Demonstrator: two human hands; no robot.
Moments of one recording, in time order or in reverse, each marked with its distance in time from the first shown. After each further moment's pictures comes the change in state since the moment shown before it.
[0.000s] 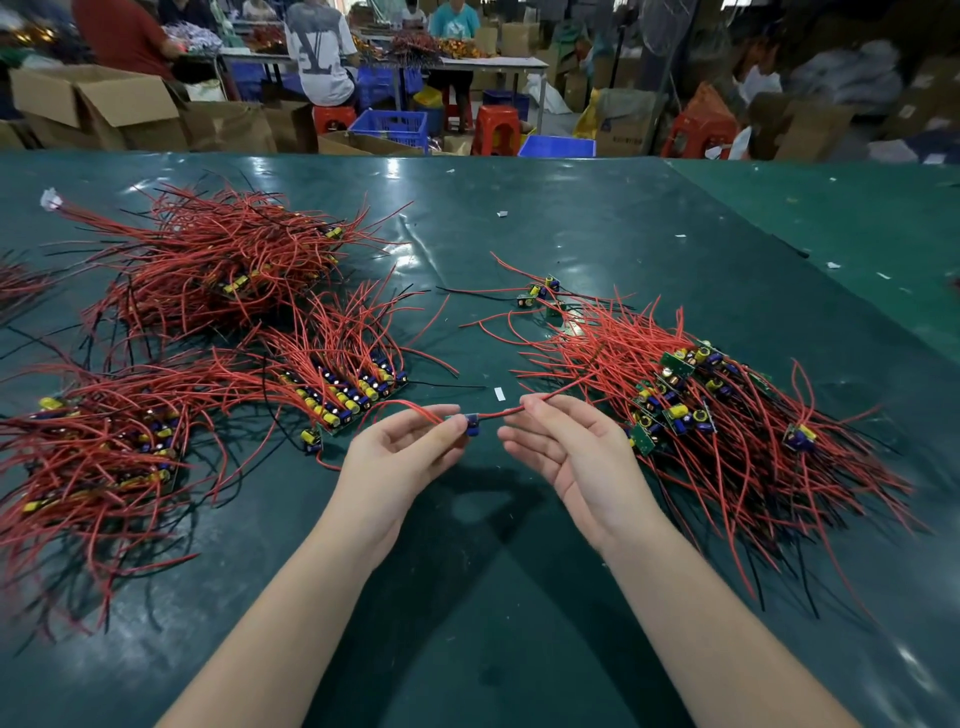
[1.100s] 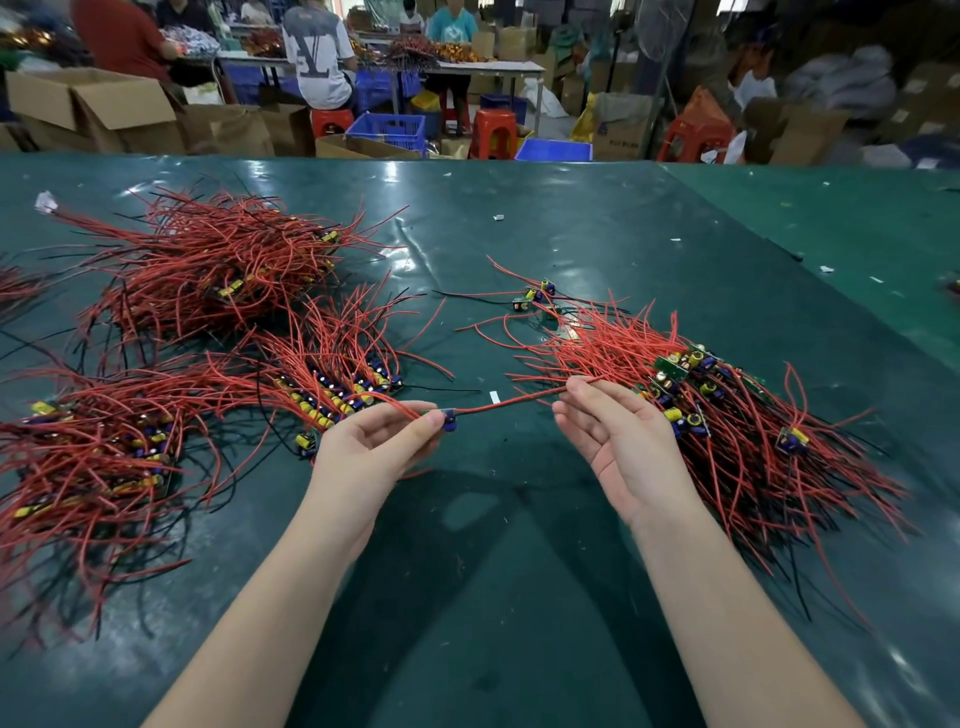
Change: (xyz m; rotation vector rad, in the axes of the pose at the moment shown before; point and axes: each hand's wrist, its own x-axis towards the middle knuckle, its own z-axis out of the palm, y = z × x) left_hand 0.004 0.005 -0.014 0.068 -0.005 0.114; right_hand 0.013 -0.021 -0.027 0.016 0.132 -0.081
